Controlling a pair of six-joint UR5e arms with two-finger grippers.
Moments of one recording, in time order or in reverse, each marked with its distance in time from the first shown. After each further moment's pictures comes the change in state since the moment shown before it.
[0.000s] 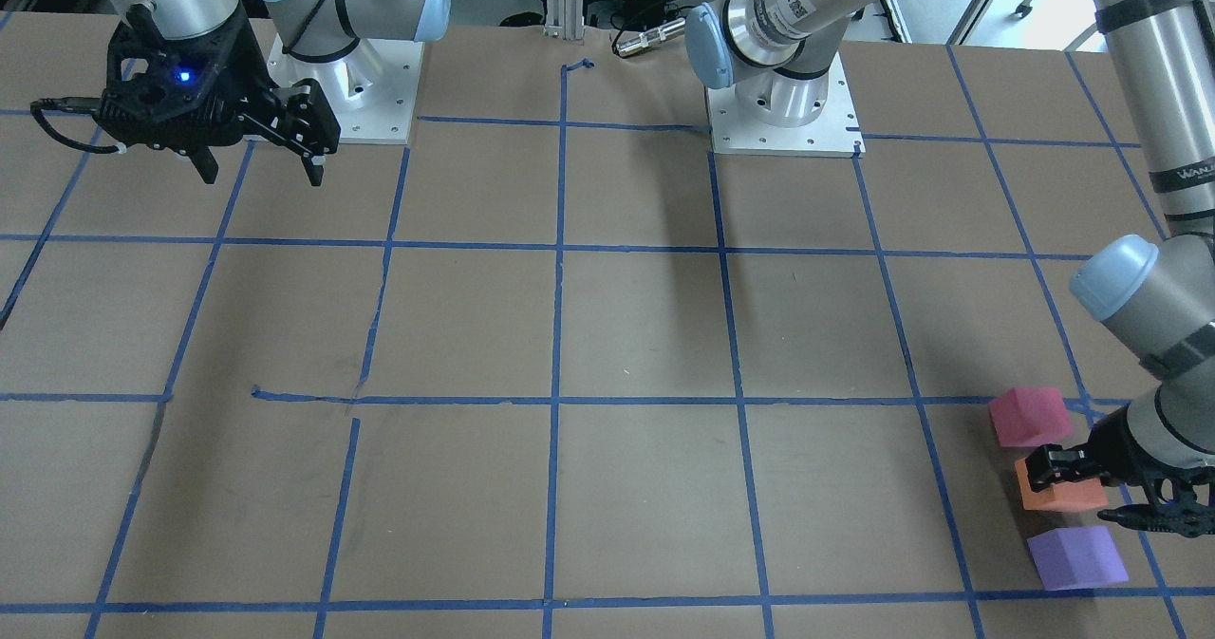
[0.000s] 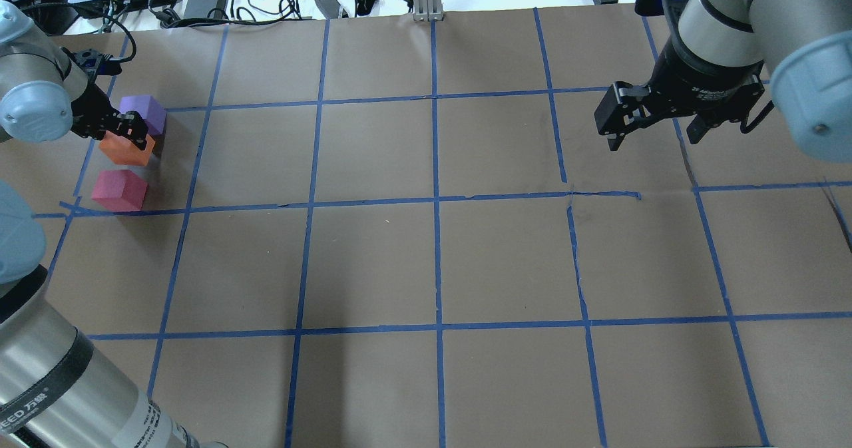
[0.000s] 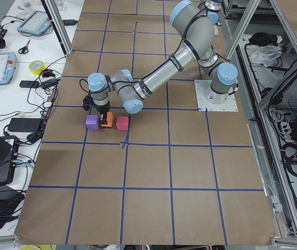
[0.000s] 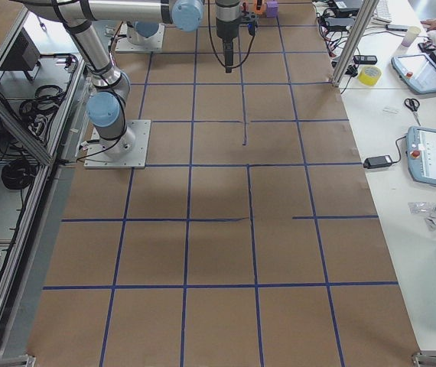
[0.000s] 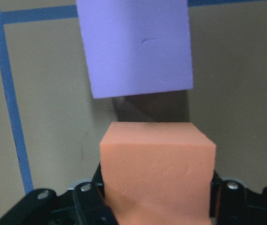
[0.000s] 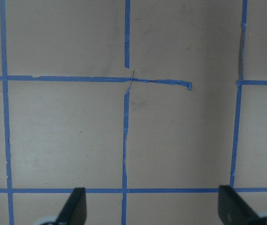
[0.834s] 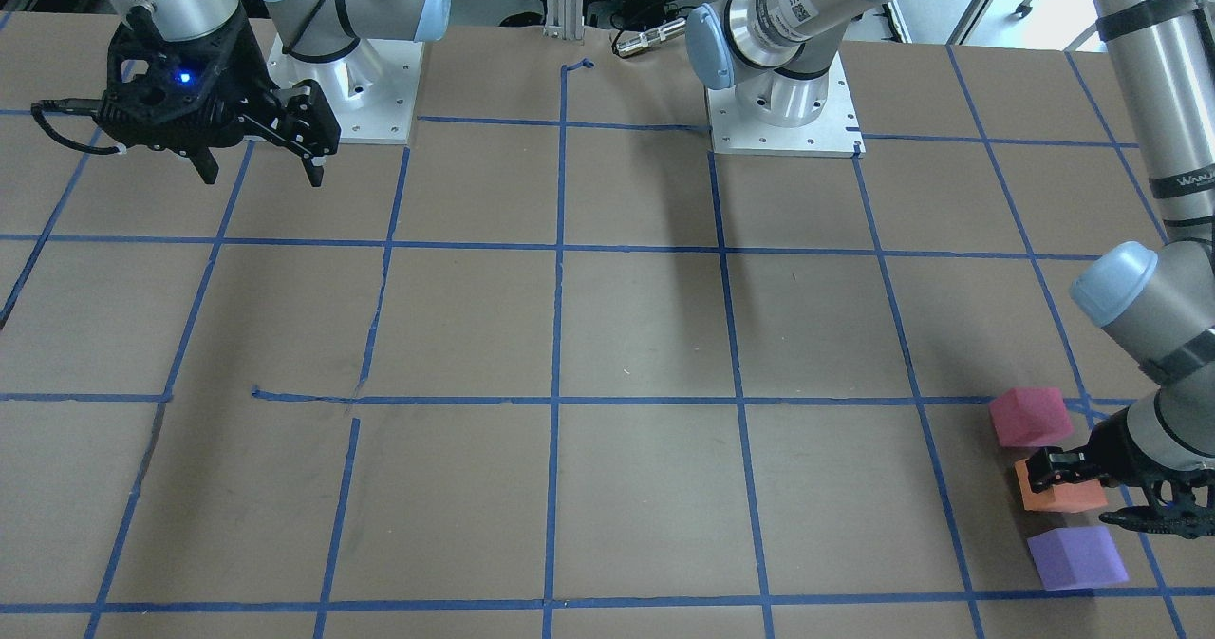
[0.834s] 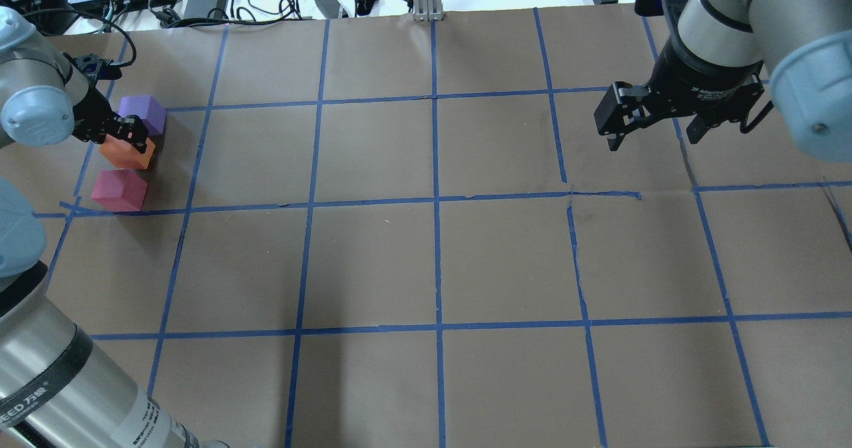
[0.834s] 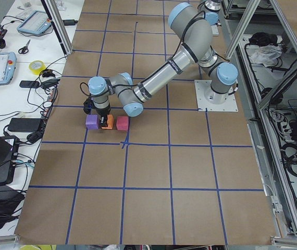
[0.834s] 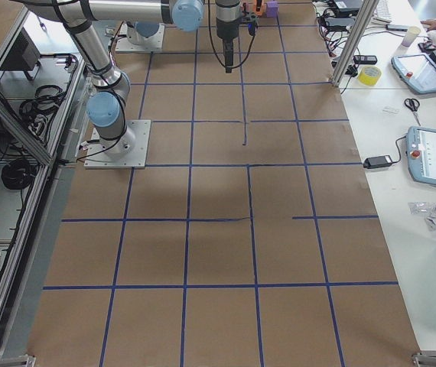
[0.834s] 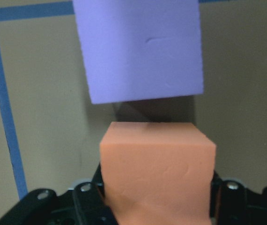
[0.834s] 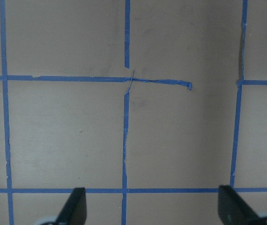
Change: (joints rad) left arm 0.012 -0.014 0.001 0.007 -0.002 -0.001; right arm 0.000 0.001 0.000 0.000 0.000 0.000
